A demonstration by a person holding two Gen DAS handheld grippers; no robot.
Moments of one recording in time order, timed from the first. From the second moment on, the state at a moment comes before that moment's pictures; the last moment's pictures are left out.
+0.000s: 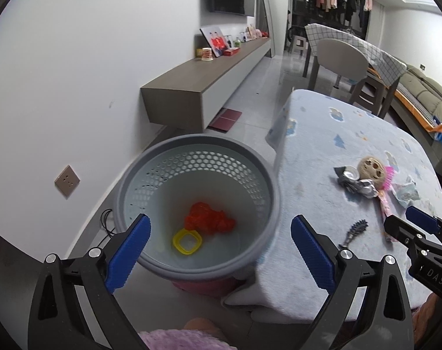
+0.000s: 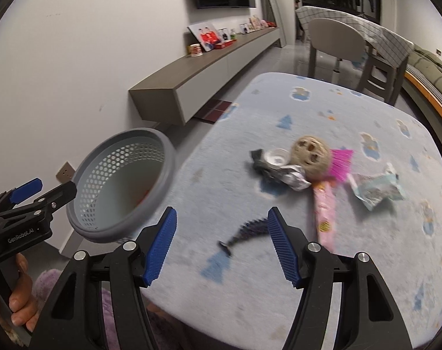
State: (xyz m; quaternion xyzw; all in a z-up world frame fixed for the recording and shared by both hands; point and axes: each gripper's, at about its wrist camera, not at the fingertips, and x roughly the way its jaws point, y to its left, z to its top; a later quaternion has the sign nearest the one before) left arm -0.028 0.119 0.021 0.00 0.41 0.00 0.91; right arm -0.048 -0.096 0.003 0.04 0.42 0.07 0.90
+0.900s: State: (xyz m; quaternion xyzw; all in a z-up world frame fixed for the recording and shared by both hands) left arm -0.018 -0.002 -0.014 0.05 0.42 -0.08 0.90; right arm -0.062 -0.203 -0.040 0.06 0.47 -0.01 0.88
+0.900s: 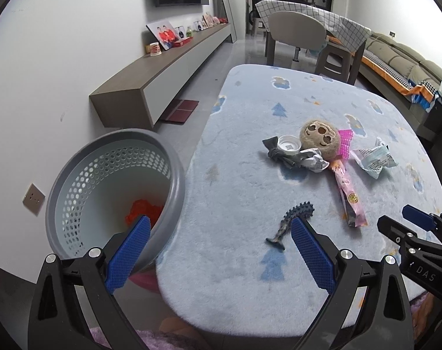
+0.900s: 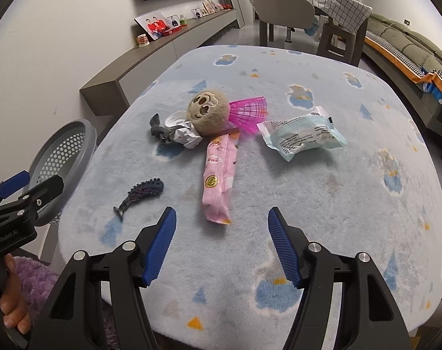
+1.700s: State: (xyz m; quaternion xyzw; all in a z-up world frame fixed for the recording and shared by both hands) left arm 0.014 -0.011 -0.049 0.05 0.45 -0.07 0.89; right arm 0.013 -0.201 -0.088 0.05 0.51 -0.04 0.86
